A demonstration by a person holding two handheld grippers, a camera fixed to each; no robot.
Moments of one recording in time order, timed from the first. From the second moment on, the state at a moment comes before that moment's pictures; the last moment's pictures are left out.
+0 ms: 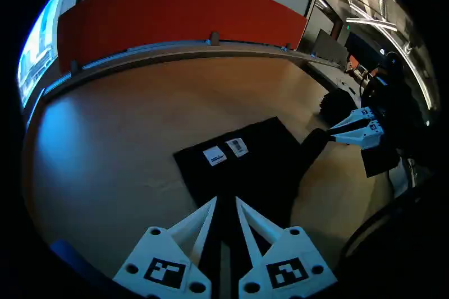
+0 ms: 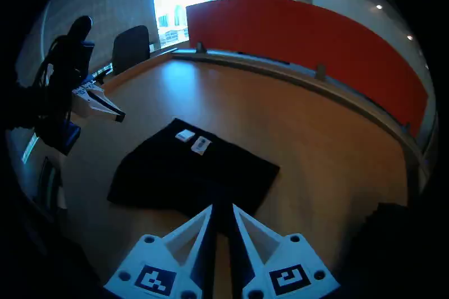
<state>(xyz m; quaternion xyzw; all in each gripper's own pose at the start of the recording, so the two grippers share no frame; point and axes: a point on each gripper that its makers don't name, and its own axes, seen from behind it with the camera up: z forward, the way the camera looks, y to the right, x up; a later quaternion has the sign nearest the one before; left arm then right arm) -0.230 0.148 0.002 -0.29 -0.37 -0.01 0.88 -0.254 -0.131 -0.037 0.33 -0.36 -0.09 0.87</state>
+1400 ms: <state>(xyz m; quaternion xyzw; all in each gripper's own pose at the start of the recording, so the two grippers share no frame) -0.256 0.164 -0.065 -0.30 -0.40 -0.01 0.87 -0.262 -0.128 -0.050 0.33 -0.37 -0.10 0.86</state>
